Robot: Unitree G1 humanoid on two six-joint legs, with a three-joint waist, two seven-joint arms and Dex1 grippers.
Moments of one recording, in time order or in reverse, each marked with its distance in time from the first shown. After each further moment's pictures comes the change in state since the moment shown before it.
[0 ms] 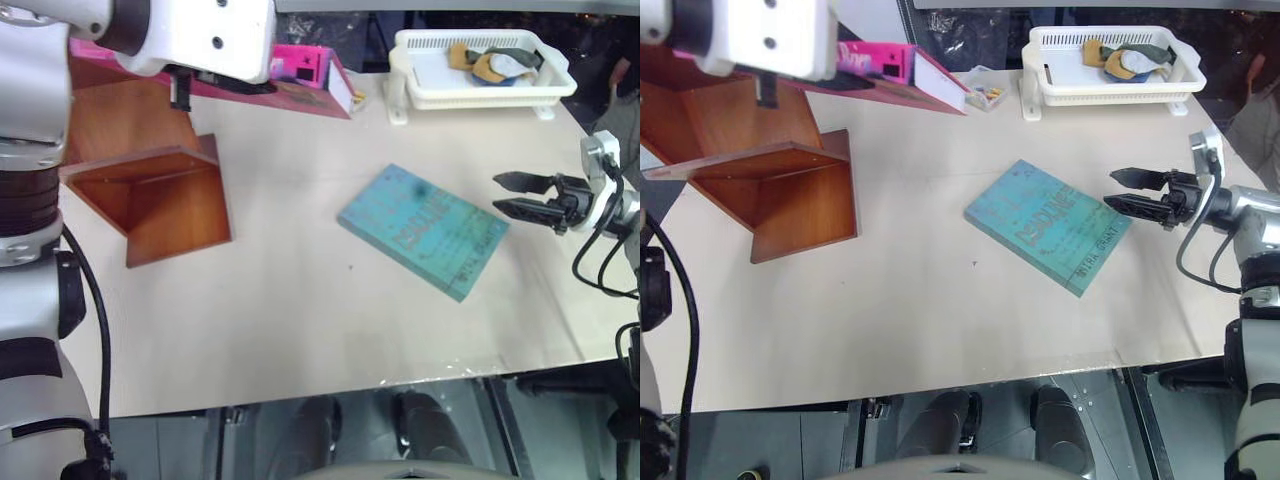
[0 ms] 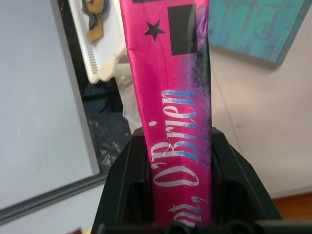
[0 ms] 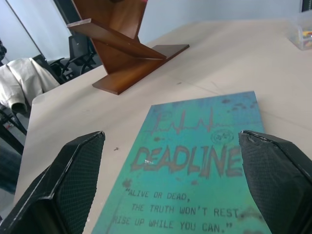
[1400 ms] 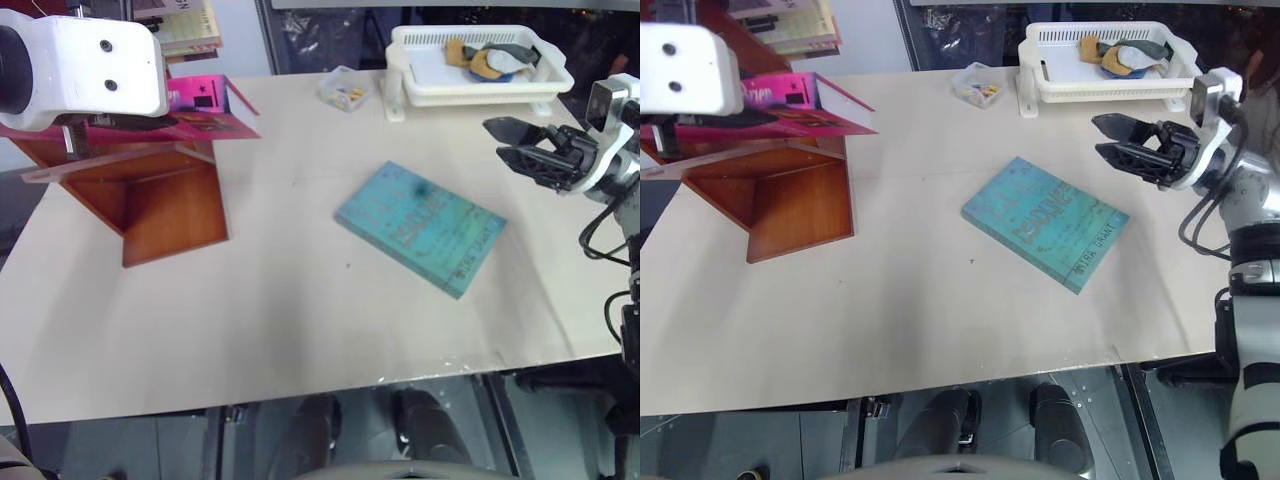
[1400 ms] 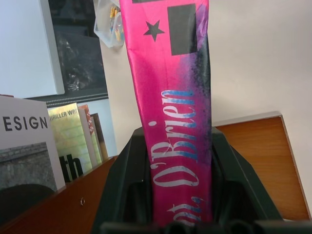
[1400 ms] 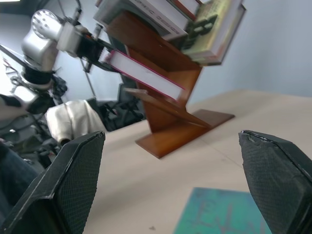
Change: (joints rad) left arm 0.350 0.330 0.169 -0.163 -0.060 0.147 0.079; right arm -0.119 0.015 0.036 -0.126 0.300 0.131 0.000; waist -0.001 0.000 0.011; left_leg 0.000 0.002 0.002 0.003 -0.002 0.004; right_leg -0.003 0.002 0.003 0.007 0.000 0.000
